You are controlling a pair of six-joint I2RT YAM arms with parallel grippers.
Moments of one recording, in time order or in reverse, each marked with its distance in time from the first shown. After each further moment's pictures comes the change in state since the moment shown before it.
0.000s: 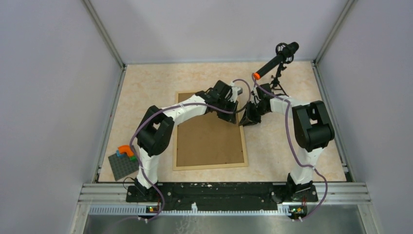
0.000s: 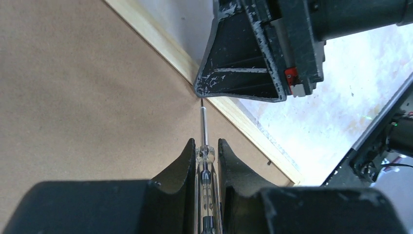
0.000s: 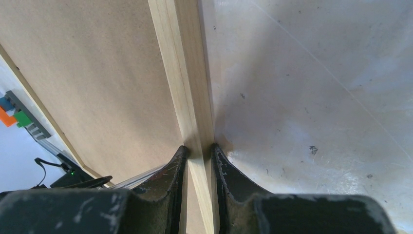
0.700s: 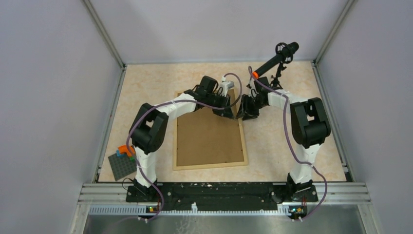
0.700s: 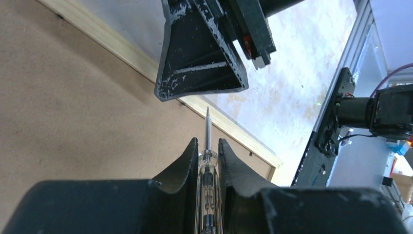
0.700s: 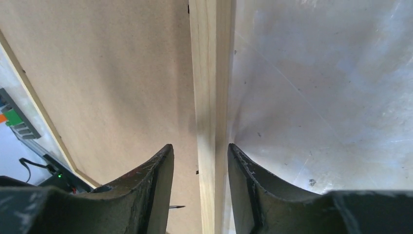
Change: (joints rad) left arm 0.127 -0.023 -0.089 0.193 0.285 0.041; right arm -0.002 0.055 0.140 -0.063 0.010 -0.089
